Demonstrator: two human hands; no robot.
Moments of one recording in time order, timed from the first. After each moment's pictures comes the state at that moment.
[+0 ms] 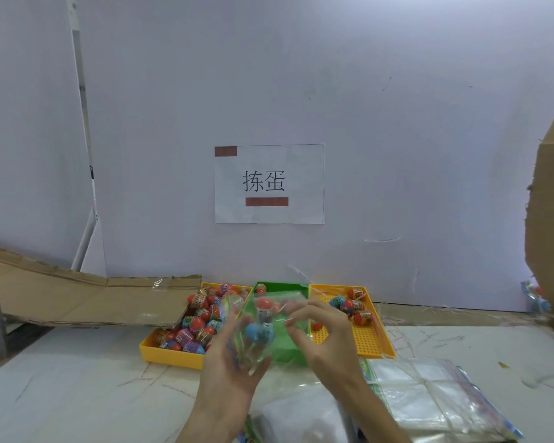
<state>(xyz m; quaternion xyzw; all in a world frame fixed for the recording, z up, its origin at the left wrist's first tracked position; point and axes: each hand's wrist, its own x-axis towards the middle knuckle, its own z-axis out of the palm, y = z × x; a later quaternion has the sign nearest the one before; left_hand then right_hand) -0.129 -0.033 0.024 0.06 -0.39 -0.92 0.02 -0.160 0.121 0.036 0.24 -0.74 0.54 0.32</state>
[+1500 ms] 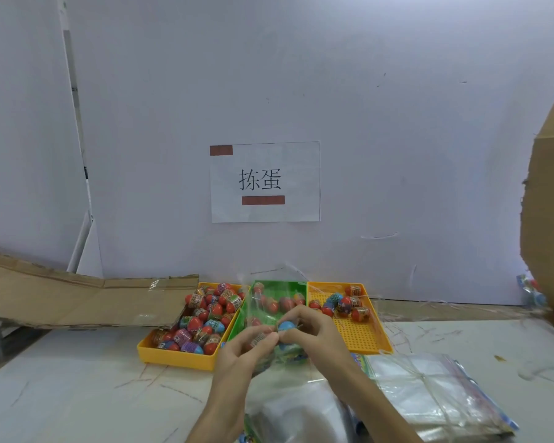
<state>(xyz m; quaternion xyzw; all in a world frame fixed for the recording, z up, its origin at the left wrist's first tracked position) -0.134 -0.025 0.014 0.02 -0.63 -0.77 0.08 -0.168 0.124 0.032 0.20 -0.73 0.66 0.04</state>
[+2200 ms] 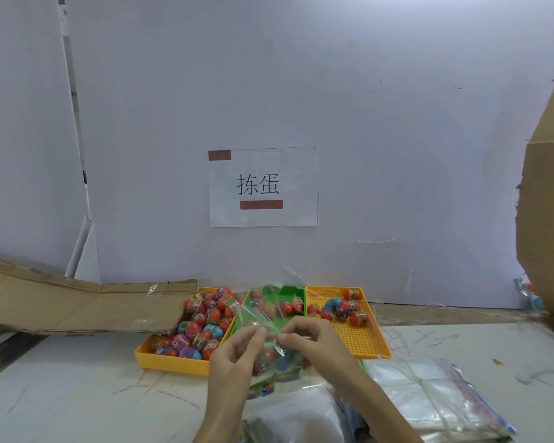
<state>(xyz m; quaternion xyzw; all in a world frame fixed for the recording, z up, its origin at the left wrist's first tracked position) -0.135 -0.022 0.011 -0.01 -0.65 -0.74 0.17 -0.168 0.132 0.038 0.21 -0.77 0.61 0.01</state>
